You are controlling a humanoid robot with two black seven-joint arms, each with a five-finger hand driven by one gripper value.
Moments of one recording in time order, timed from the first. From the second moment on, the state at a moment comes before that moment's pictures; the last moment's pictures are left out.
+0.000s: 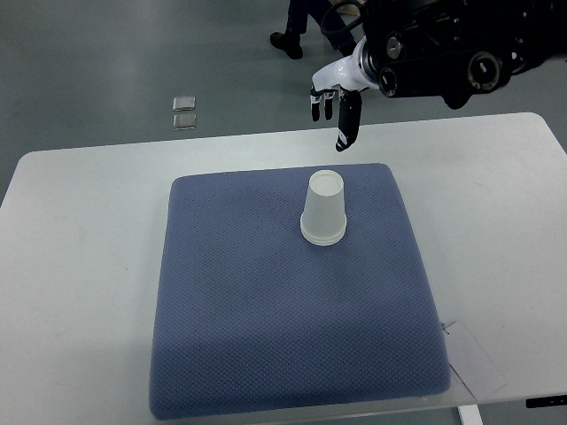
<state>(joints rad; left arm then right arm) -0.02 0.00 -0.06 -0.14 -0.04 0.06 -0.02 2.22 -0.08 -1.04 1.28 -0.16 0.14 -0.13</state>
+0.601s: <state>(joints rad) -0.02 0.00 -0.06 -0.14 -0.04 0.06 -0.02 1.76 -0.46 -0.47 1.08 0.27 -0.06 0.00</state>
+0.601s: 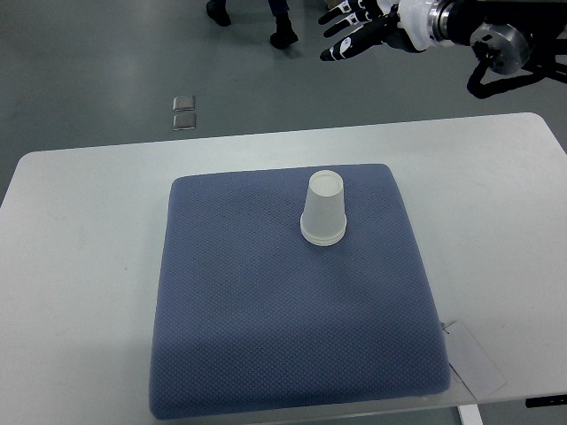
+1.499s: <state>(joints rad) -0.02 0.00 -0.06 -0.14 -0.04 0.06 -0.02 0.90 -0.31 0.50 0.77 0.33 0.09 0.19</state>
